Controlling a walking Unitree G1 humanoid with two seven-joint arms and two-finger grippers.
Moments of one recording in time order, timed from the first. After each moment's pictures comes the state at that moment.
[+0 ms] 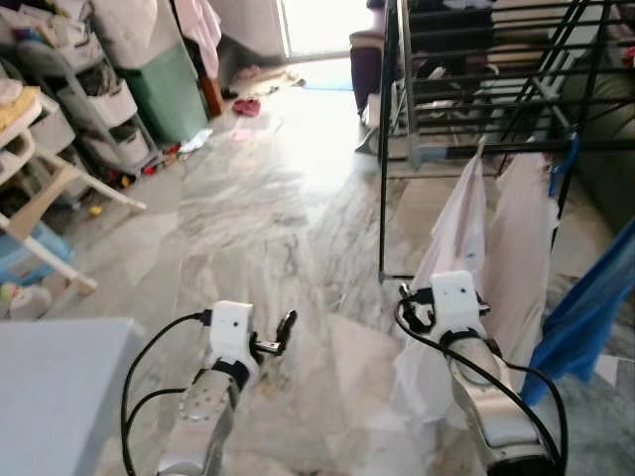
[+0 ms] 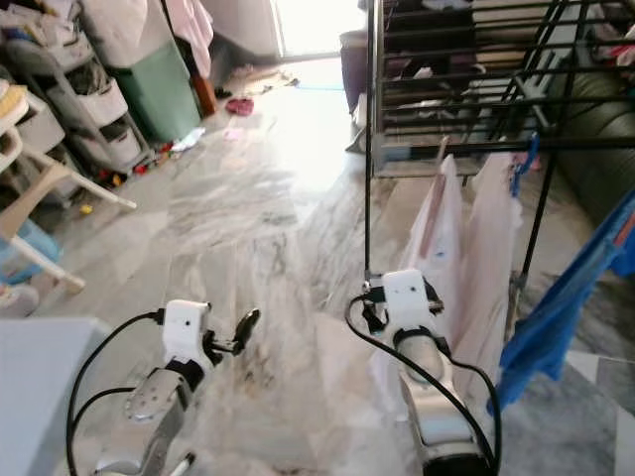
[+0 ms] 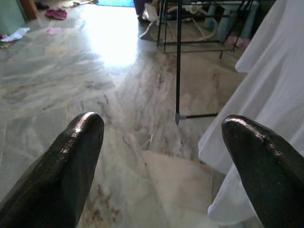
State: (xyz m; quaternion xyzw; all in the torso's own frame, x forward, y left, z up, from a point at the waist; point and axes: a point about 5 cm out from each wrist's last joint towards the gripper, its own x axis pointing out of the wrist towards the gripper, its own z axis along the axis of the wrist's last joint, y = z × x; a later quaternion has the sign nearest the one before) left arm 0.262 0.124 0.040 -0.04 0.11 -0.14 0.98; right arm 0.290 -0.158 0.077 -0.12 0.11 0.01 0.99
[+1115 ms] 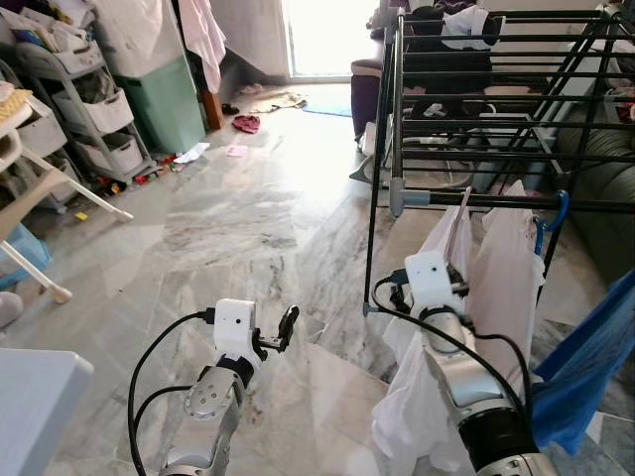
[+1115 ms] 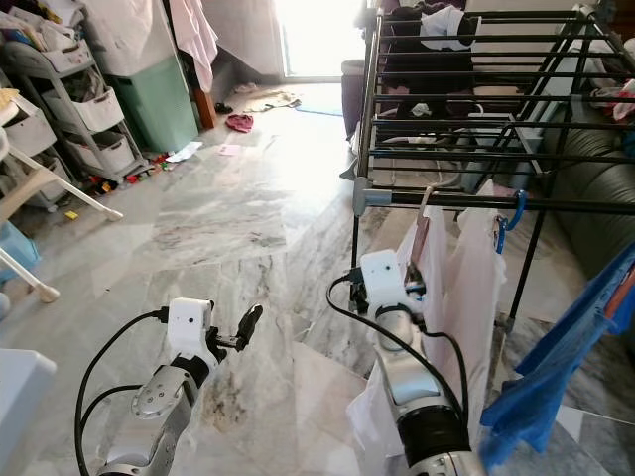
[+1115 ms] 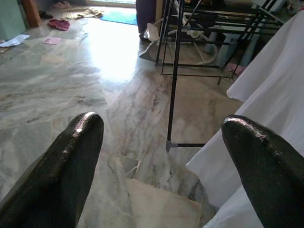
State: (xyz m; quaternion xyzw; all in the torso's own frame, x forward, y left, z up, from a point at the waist) left arm 0.266 0.119 0.035 -0.06 0.11 -0.13 0.98; right arm 0.319 -0.142 0.072 -0.17 0.15 -0.03 0.97
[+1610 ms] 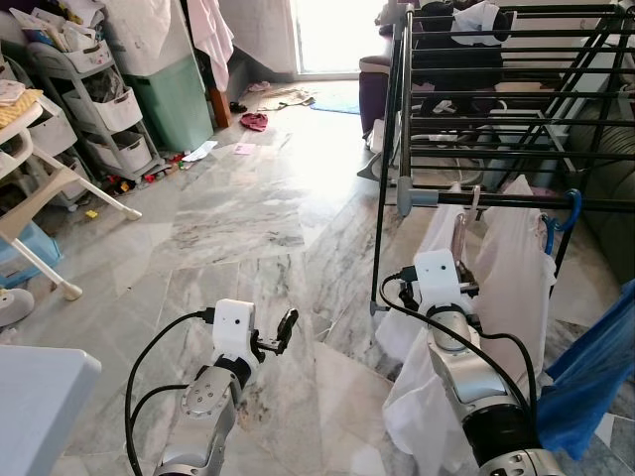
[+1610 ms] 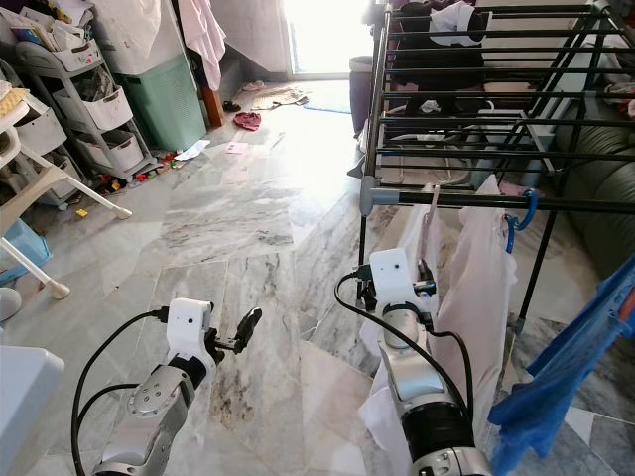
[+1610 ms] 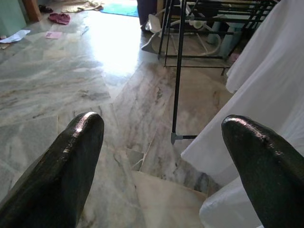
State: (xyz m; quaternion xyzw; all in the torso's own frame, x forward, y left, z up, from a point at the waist) left arm 0.267 0.122 0.034 -0.05 0.12 -0.15 0.98; right arm 0.323 -0.154 0.078 -0.19 0.12 -0.06 0.97
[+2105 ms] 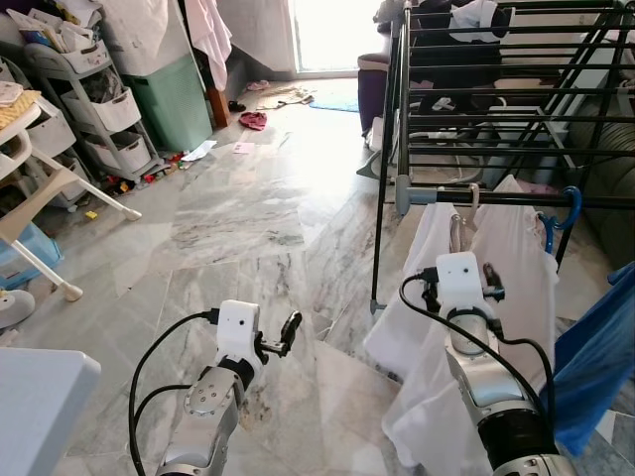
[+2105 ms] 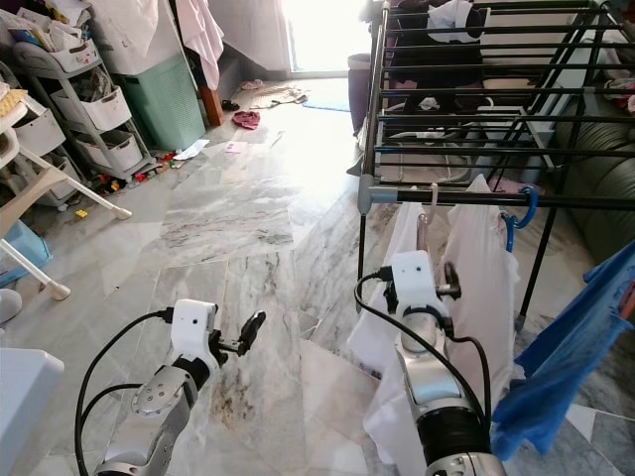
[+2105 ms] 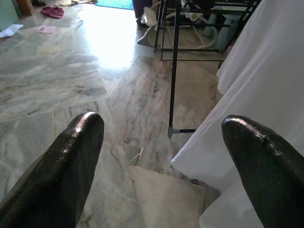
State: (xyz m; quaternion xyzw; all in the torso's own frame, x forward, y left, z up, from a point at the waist) left arm 0.266 0.118 0.032 -0.05 0.13 -0.15 0.98; right arm 0.317 -0.174 0.069 -0.18 0.15 -0.10 0.97
